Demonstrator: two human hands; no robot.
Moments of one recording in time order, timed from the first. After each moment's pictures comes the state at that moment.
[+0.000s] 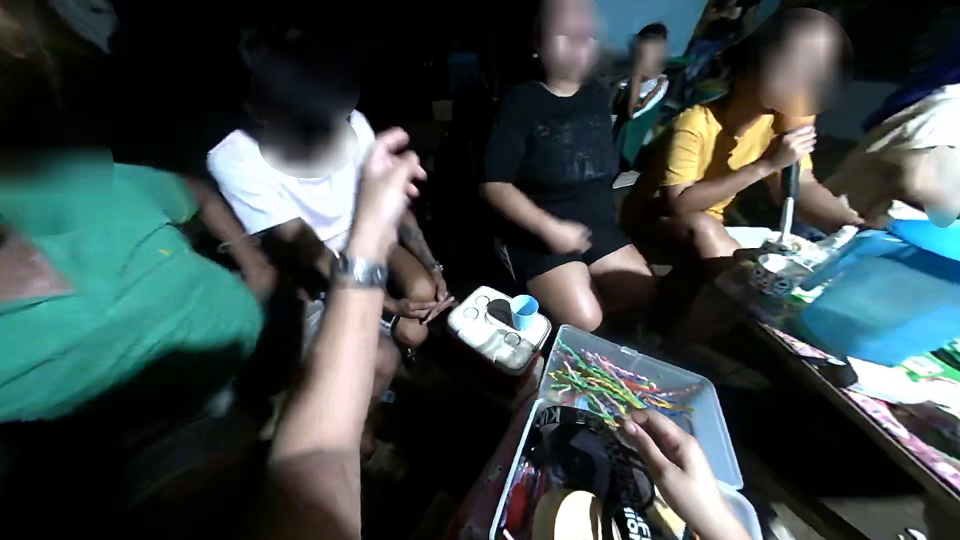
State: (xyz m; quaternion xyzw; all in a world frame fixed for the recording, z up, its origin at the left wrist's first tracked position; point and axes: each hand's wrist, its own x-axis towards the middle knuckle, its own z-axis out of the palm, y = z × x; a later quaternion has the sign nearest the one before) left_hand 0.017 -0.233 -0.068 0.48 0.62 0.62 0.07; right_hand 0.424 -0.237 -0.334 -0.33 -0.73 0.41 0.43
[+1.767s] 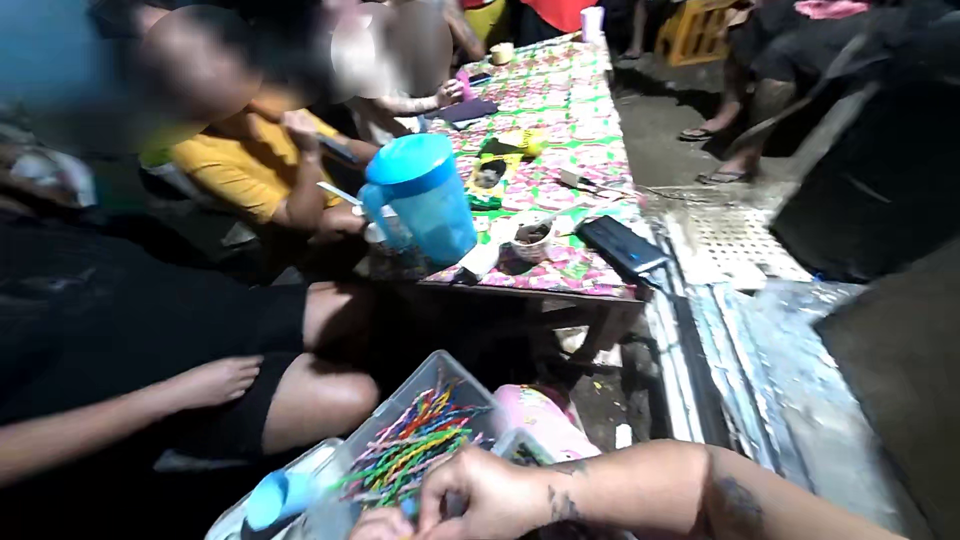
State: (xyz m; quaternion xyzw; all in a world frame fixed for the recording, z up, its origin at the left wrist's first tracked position) left_hand 0.243 -0.211 -0.297 0.67 0.25 0.49 0.49; right_hand 0.432 -0.224 -0.300 -0.33 -0.68 0.45 0.48
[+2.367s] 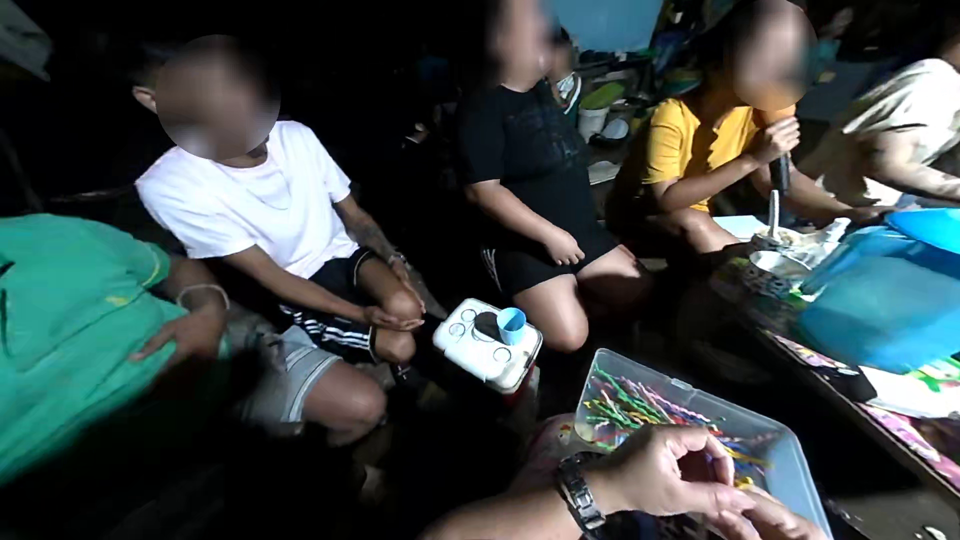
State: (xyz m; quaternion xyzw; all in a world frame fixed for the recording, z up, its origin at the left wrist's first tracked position) left_hand 0.295 -0.209 -0.294 0.67 0.22 0.49 0.51; right_hand 0.483 -0.238 -0.318 -0.39 -0.67 0.45 0.44
